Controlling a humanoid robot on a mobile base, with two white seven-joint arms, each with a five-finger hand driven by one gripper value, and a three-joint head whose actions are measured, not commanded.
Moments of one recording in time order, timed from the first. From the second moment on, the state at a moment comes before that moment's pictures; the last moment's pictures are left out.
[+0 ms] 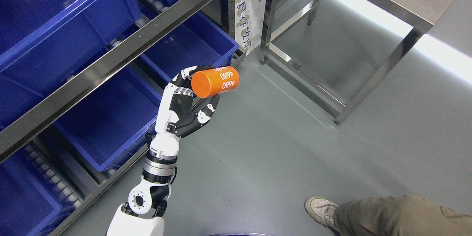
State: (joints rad) left arm 0.04 0.00 -0.25 -1.68 0.27 -0.61 -0.22; right arm 0.00 0.00 0.00 0.00 0.00 -0.02 -0.03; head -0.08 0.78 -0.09
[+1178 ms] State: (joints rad) left arm -0.21 0.00 -0.34 -1.66 0.27 -0.33 -0.22; right arm 0.00 0.00 0.00 0.00 0.00 -0.02 -0.03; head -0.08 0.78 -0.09
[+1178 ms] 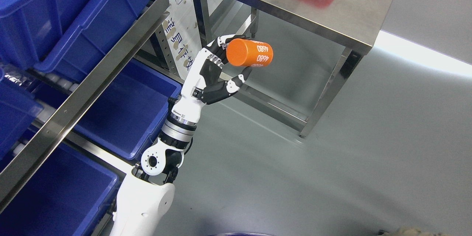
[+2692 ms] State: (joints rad) left arm -0.87 0.00 -0.62 -1.23 0.28 -0.03 -0.26; right arm 0.00 0.00 0.00 0.00 0.00 -0.02 -0.03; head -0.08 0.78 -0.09
